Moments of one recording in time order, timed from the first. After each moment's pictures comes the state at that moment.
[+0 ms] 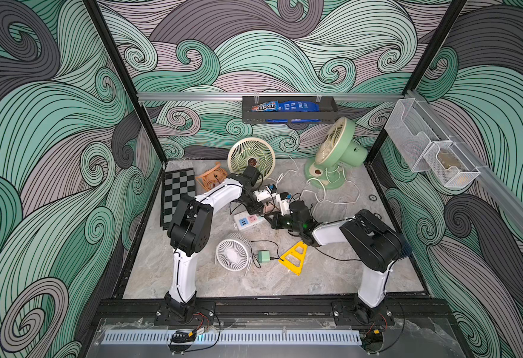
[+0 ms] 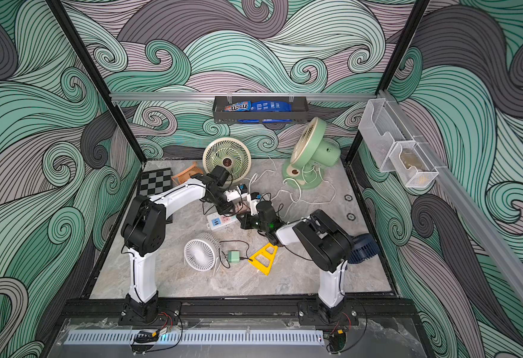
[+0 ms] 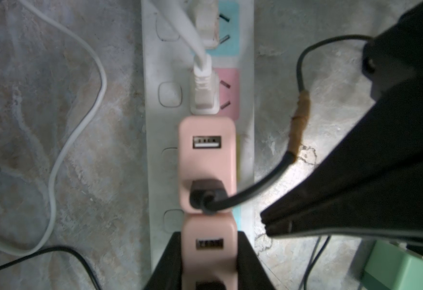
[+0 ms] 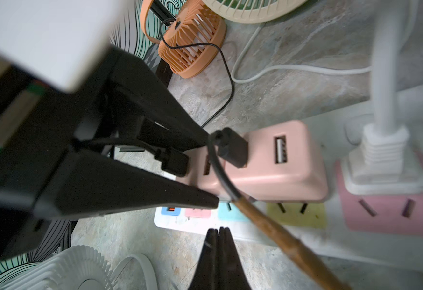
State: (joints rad) left arm -0.48 2.05 1.60 -0.81 0.27 0.63; right arm 0.63 1.89 0.77 0.72 -0.29 0.65
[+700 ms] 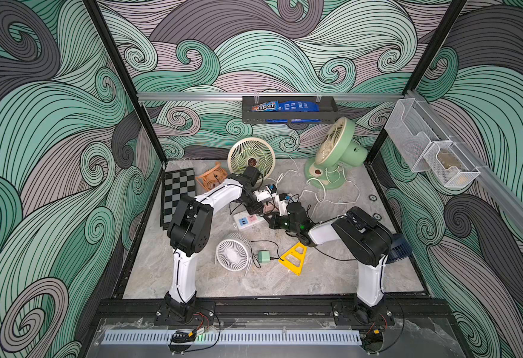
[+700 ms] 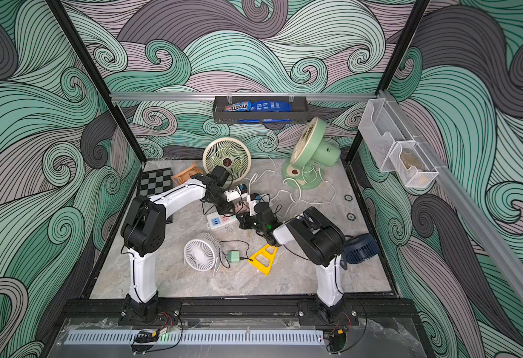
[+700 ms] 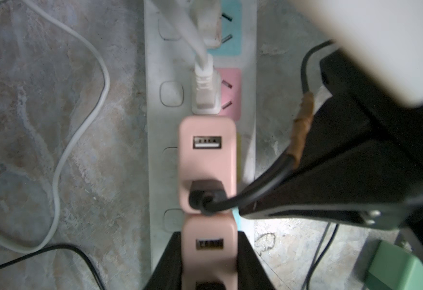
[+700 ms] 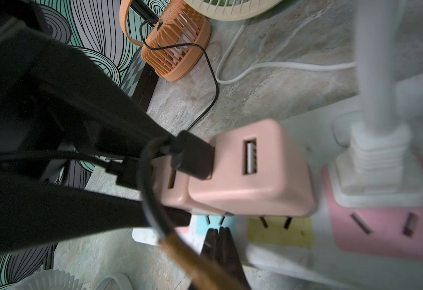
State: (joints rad) left arm -0.49 2.04 1.59 -0.80 0.25 0.63; right arm 0.63 1.97 0.80 0.77 -0.24 0.67
